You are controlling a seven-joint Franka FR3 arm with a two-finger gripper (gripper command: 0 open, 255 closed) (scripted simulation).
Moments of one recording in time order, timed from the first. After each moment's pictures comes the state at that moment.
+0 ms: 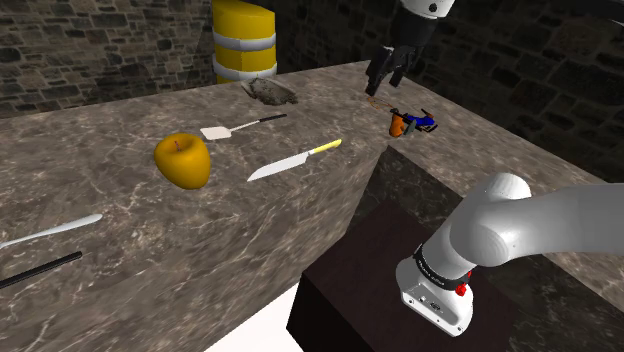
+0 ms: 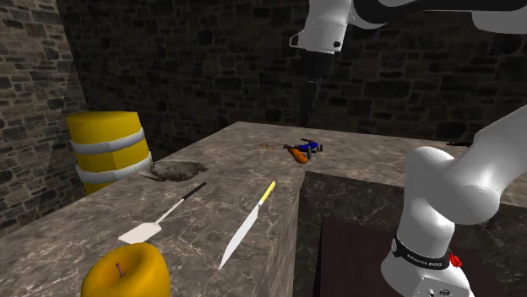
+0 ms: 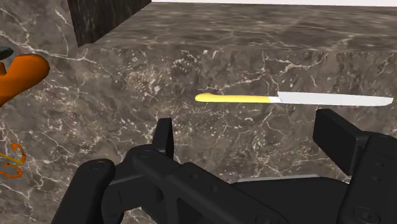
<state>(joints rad) 0.02 -0.80 0.01 -2.33 -0.03 1.66 0.06</state>
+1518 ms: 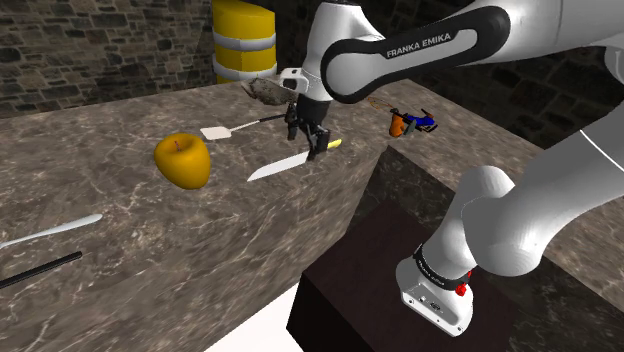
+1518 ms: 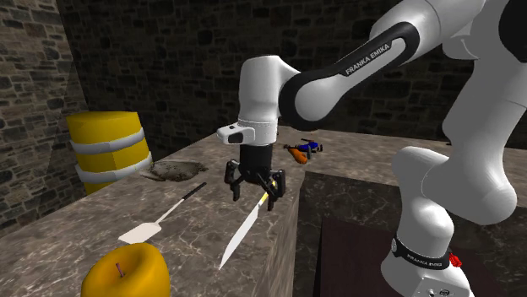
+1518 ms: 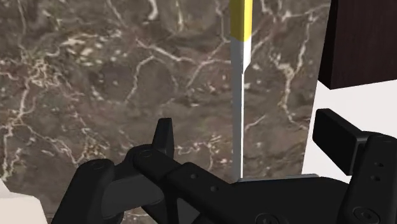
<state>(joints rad) 0.48 -0.32 -0.22 -2.44 0.01 2.20 -1.19</state>
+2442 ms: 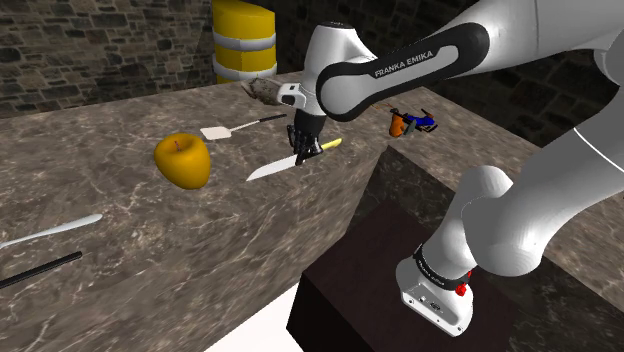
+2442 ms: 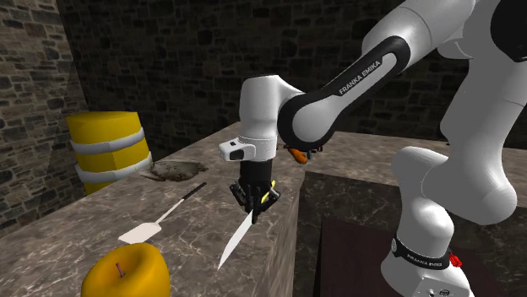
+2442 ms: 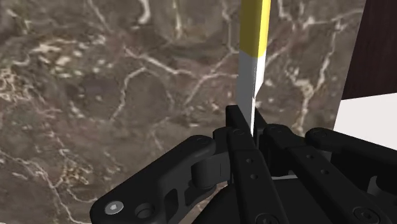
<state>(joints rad) 0.49 -0.27 -0.23 -2.49 0.03 2.30 -1.22</state>
